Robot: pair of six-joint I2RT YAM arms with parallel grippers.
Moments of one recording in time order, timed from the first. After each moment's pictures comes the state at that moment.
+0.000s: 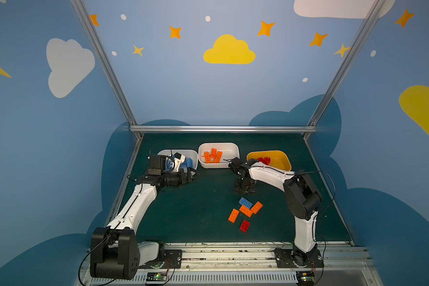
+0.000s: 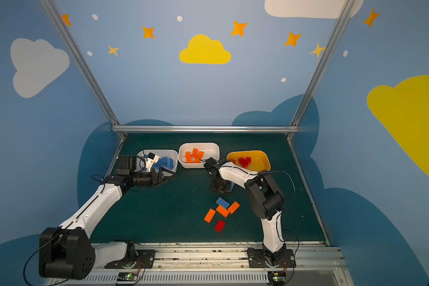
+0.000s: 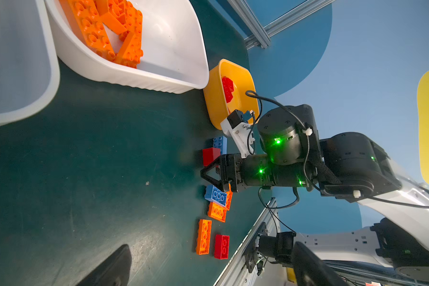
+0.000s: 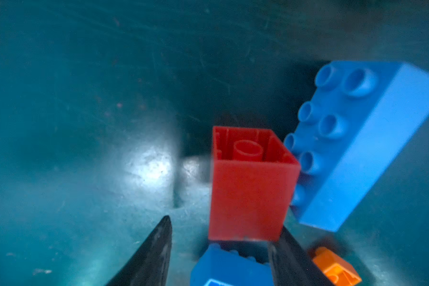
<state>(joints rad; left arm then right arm) -0.05 1.26 0.87 -0.44 0.90 -0.41 0.70 1.99 1.43 -0.96 0.07 0.78</state>
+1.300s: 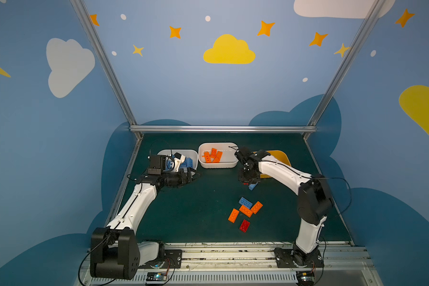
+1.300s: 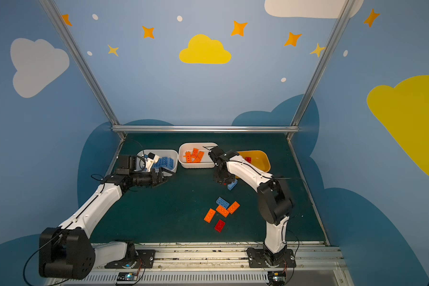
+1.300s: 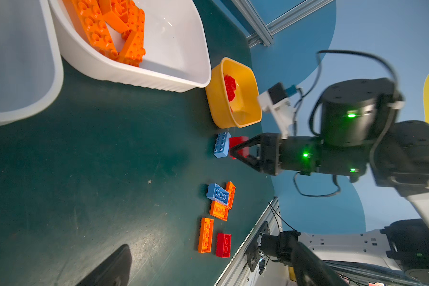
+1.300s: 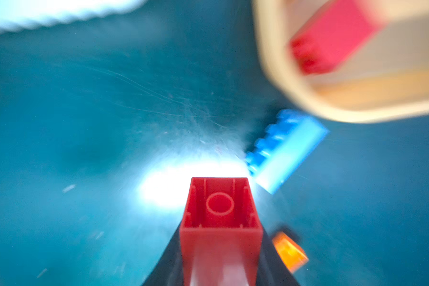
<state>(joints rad) -0.05 1.26 0.88 -0.46 0.90 -0.40 0.63 1.80 1.51 -1.03 0.11 0.66</state>
